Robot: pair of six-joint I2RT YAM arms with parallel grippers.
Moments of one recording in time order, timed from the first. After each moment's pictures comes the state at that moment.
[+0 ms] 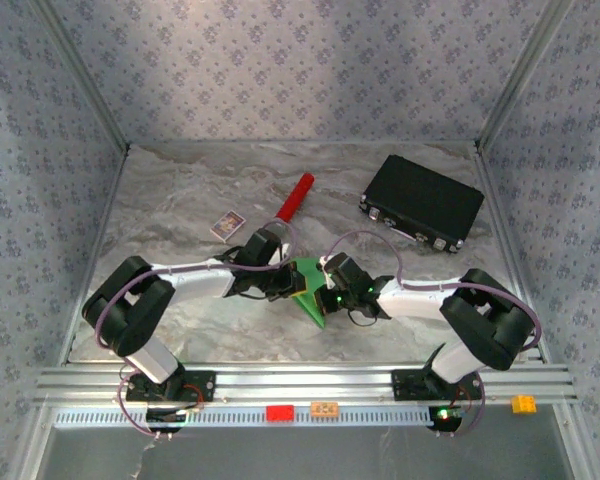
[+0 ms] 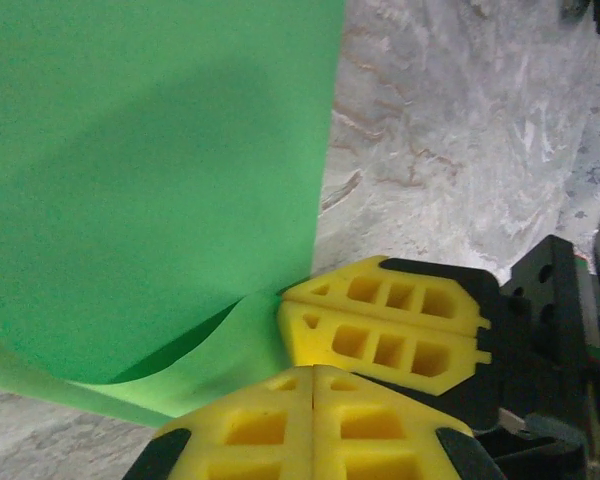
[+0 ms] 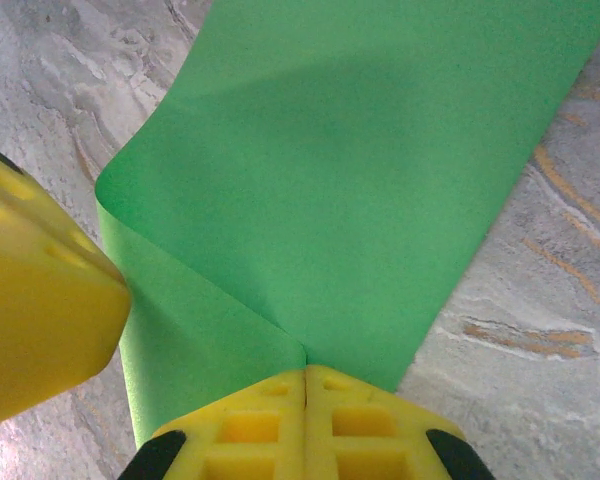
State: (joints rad) left arm -0.75 1.61 0.74 0.01 0.52 -1.00; right arm 0.83 1.51 0.58 0.02 -0.10 0.47
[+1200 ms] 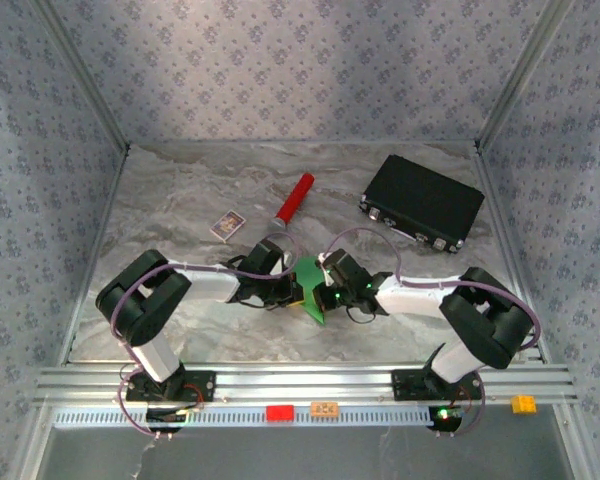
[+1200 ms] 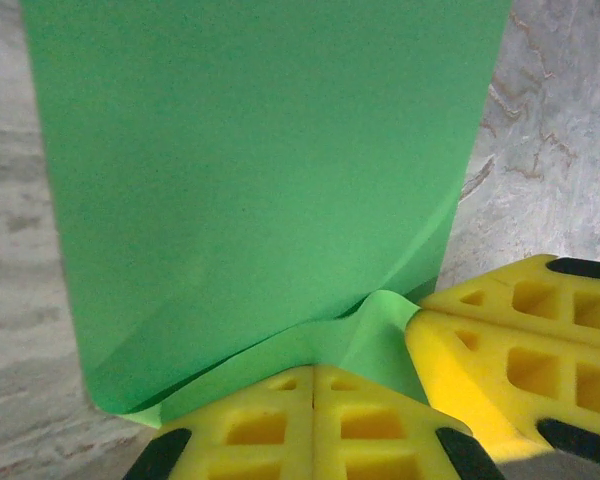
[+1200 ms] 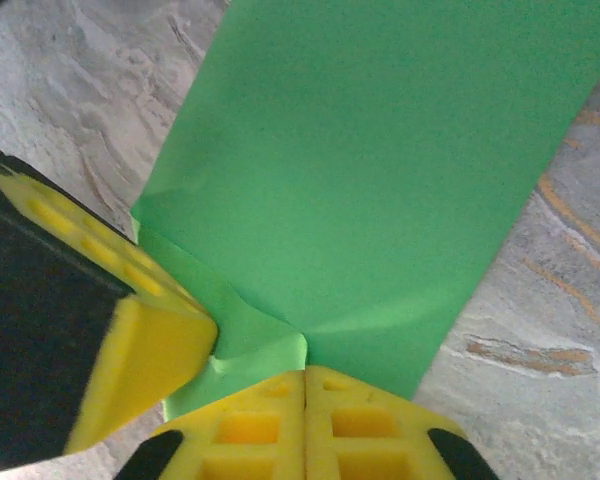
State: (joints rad) left arm -0.77 1.69 0.68 0.07 0.48 -0.98; right arm 0.82 1.52 0.63 -0.03 -0.11 0.48
